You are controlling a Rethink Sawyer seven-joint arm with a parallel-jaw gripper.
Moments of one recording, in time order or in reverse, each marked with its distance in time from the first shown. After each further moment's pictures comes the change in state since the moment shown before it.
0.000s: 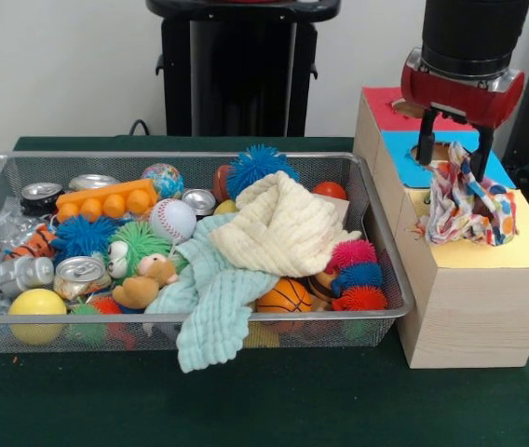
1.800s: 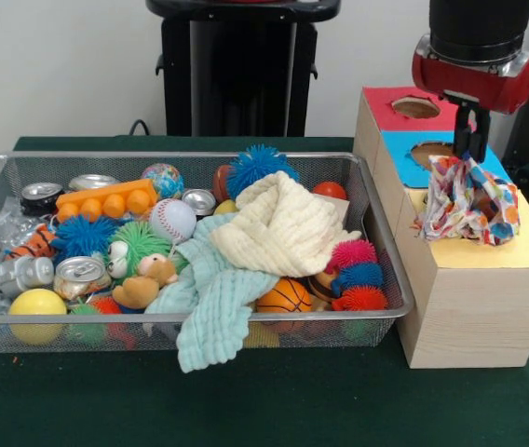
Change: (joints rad) arm -0.026 -0.027 0.033 0.009 0.082 0.046 0.000
